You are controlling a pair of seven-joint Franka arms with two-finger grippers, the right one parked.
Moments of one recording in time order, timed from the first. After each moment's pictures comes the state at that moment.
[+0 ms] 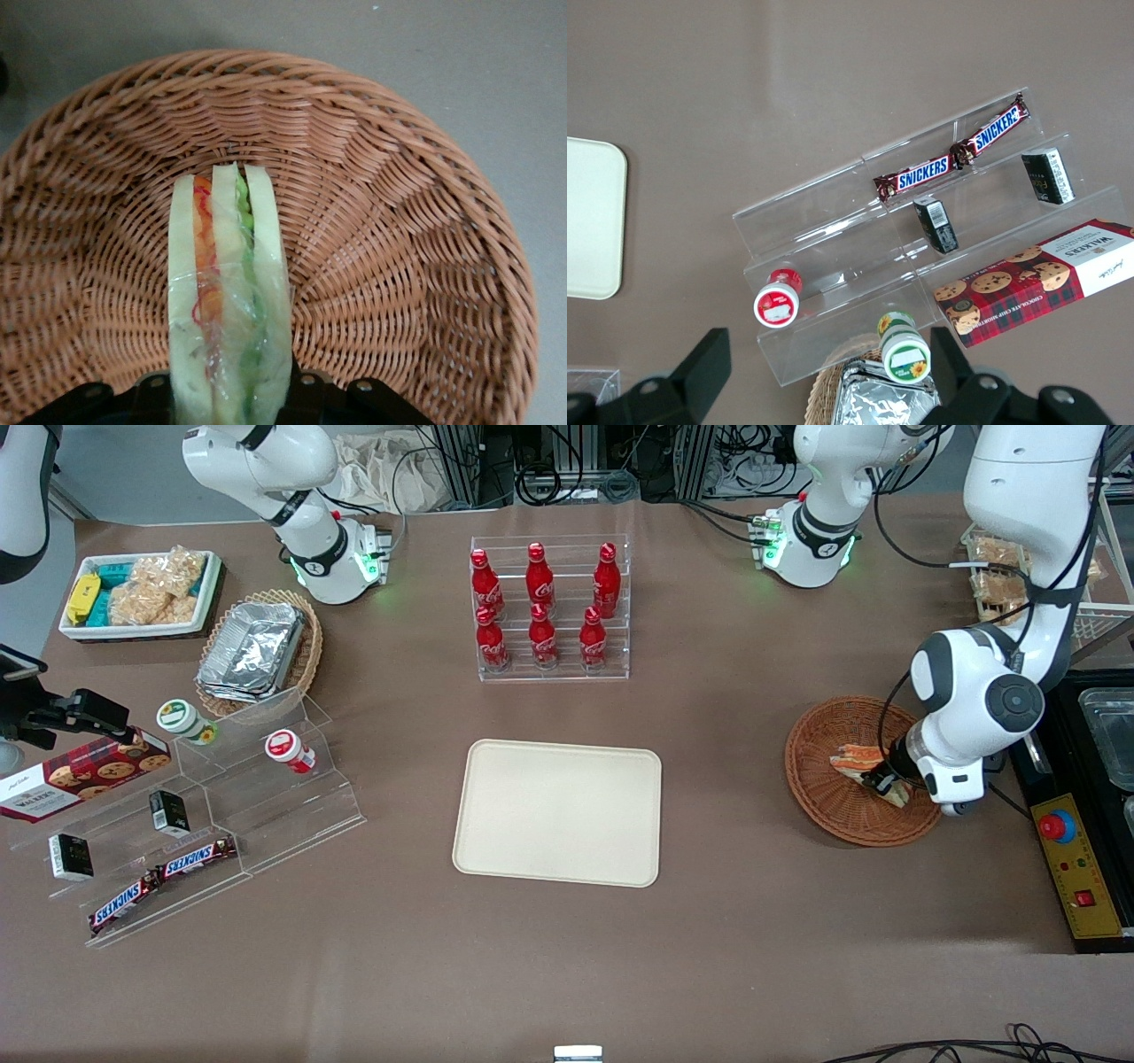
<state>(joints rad) 0.03 0.27 0.02 -2.22 0.02 2.44 -0.80</state>
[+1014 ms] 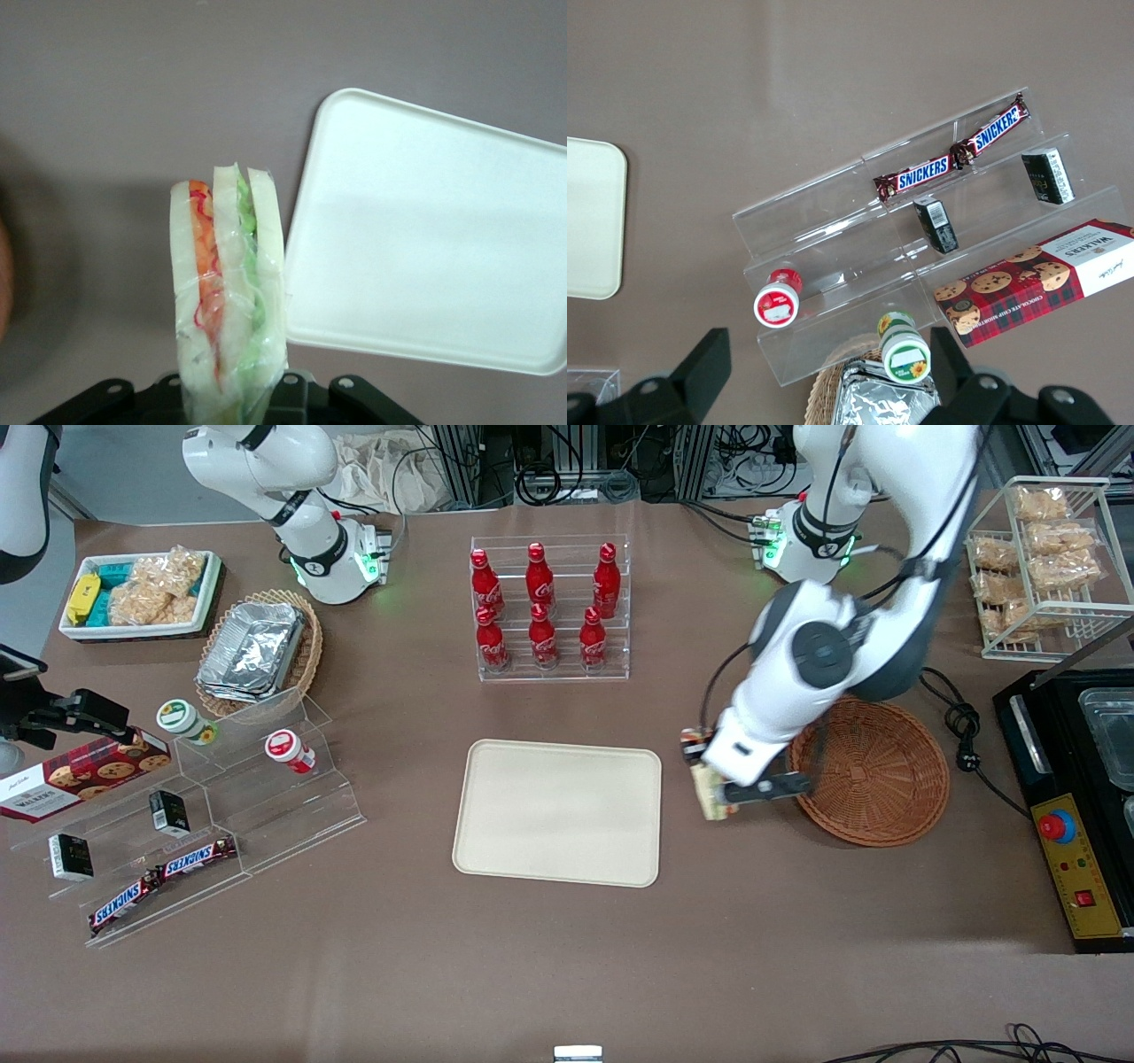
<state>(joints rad) -0.29 0.37 -0.24 -1.80 -0.01 2.23 -0.60</state>
